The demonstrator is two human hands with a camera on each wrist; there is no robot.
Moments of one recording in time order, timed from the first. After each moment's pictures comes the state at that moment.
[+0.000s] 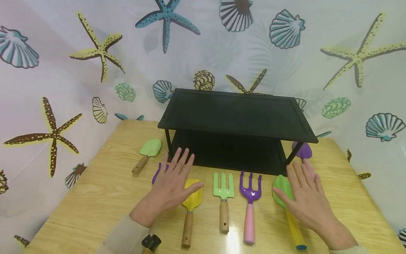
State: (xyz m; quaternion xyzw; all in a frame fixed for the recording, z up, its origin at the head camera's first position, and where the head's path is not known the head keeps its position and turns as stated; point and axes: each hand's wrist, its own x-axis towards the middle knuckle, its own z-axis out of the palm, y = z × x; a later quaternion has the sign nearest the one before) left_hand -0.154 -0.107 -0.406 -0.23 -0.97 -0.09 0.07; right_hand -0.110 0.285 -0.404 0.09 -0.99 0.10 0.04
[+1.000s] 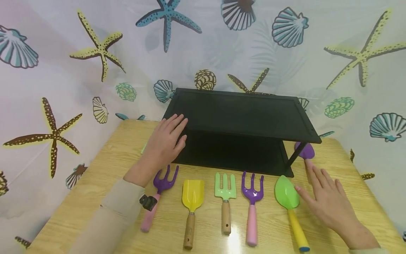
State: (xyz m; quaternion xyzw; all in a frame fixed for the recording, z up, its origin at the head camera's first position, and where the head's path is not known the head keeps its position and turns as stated) left_hand -0.229 -0.132 -0.342 -0.26 -0.93 -0.08 0.25; right_hand -0.116 0.334 -0.415 0.06 -0.99 0.11 0.05
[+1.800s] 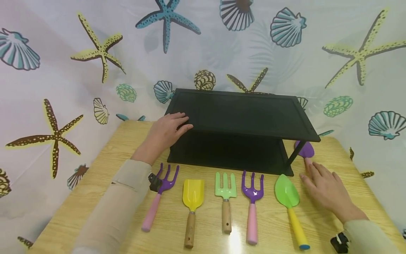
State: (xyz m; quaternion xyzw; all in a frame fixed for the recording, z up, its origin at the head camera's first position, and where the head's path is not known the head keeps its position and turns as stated) left_hand -0.271 -0.127 -0.323 -0.20 -0.97 -0.10 0.11; right_hand -0.158 0.364 -0.431 0.06 -0.99 0.10 0.03
